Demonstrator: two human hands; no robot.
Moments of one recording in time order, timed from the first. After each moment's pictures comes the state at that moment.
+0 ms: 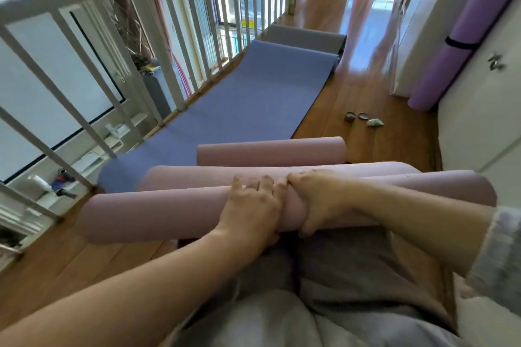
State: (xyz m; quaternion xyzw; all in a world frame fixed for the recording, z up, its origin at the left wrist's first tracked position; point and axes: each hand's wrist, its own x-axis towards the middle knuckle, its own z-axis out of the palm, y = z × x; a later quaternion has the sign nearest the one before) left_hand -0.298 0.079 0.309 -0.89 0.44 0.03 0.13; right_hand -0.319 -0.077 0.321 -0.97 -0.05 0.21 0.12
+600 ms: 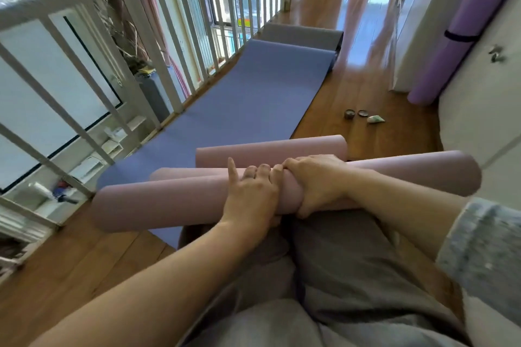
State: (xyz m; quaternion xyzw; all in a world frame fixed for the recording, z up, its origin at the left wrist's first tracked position) left_hand -0.267 0.061 0.293 -0.91 0.40 0.00 0.09; right_hand -0.290 -0.094 0.312 -0.99 -0.03 0.15 0.07
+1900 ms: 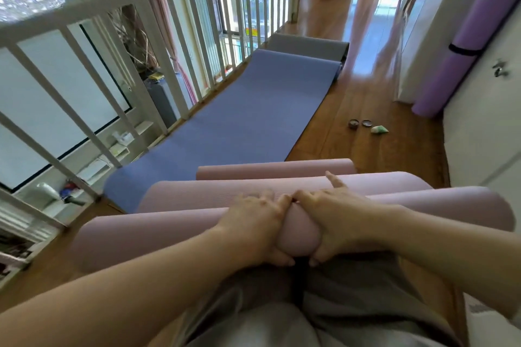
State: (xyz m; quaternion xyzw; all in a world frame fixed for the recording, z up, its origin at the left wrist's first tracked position) left_hand -0.284 0.076 0.323 -0.88 0.46 0.13 0.06; right_hand -0.346 -0.084 0.334 -0.98 -0.08 0.19 0.04
